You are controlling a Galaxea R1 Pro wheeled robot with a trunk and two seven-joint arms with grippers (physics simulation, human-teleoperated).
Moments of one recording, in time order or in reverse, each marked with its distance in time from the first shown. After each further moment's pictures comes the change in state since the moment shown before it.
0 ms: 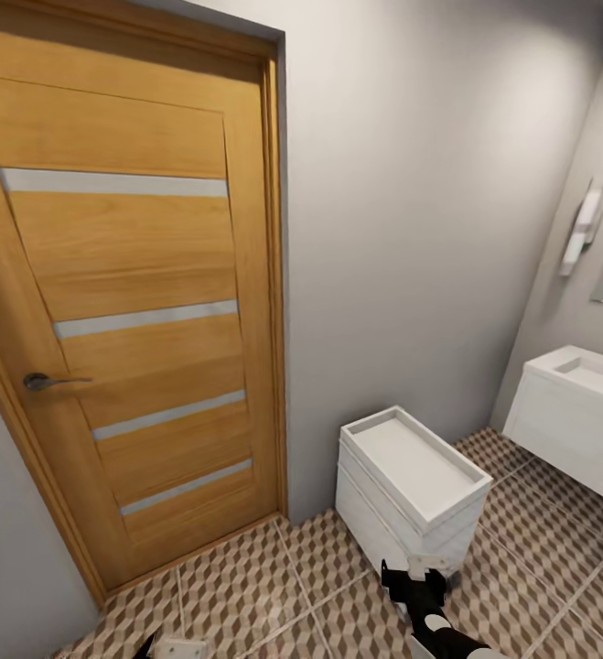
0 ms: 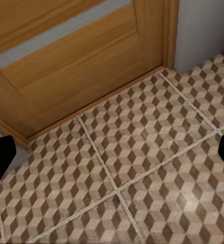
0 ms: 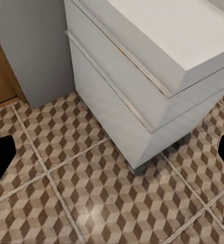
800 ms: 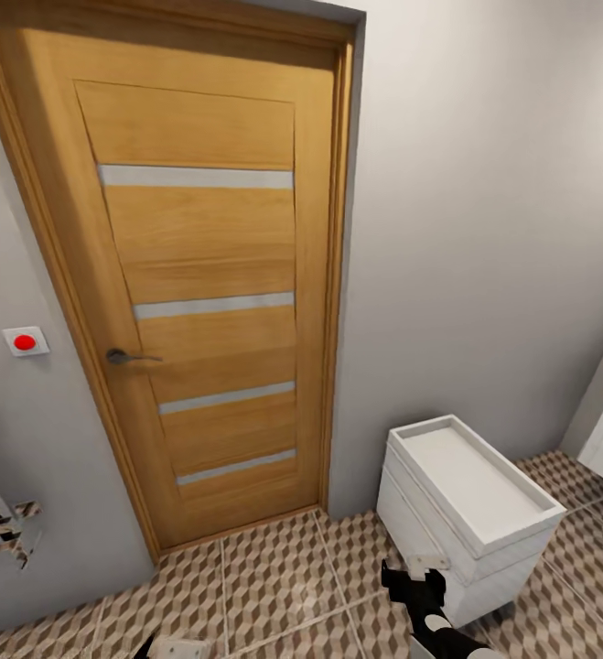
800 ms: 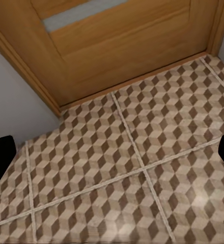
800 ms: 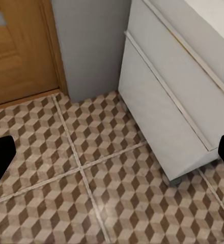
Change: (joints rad) left arm 0.000 0.000 0.000 0.000 0.000 0.000 0.000; right arm 0.000 0.000 0.000 0.000 0.000 -0.001 -0.001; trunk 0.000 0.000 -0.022
